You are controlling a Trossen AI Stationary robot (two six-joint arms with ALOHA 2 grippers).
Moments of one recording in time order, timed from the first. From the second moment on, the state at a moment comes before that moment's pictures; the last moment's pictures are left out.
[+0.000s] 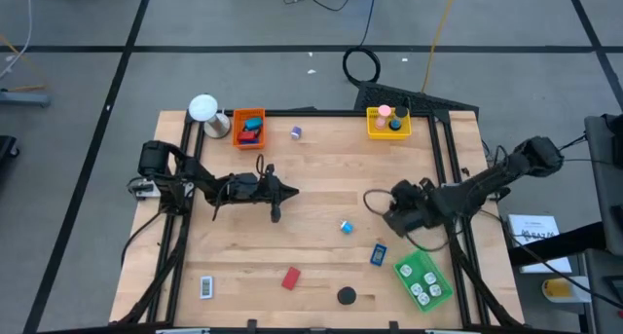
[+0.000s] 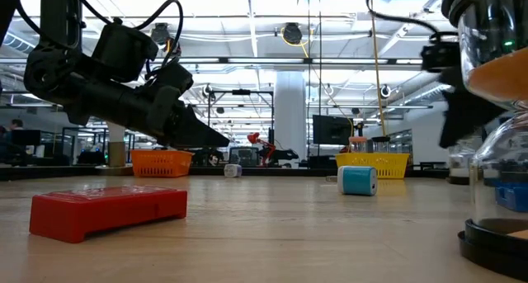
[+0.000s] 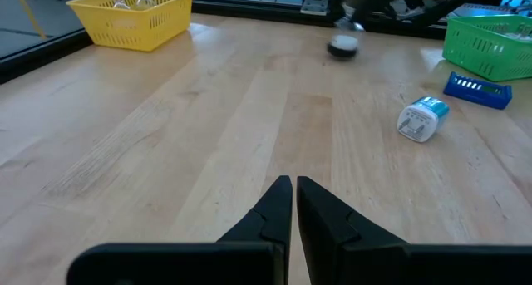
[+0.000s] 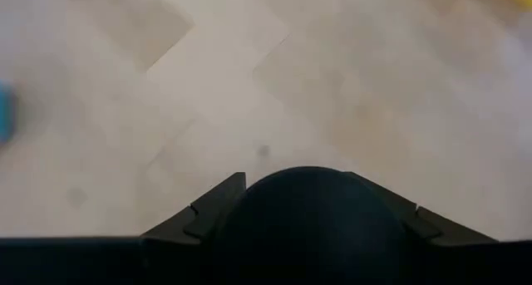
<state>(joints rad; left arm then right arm) 0.05 1.80 0.33 1.21 -0.08 -0.08 0.40 1.22 0.65 -0.91 0.58 1.19</state>
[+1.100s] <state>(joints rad) 0.05 1.80 0.33 1.20 -0.08 -0.07 -0.78 1.25 0.81 -0.33 0.28 0.18</state>
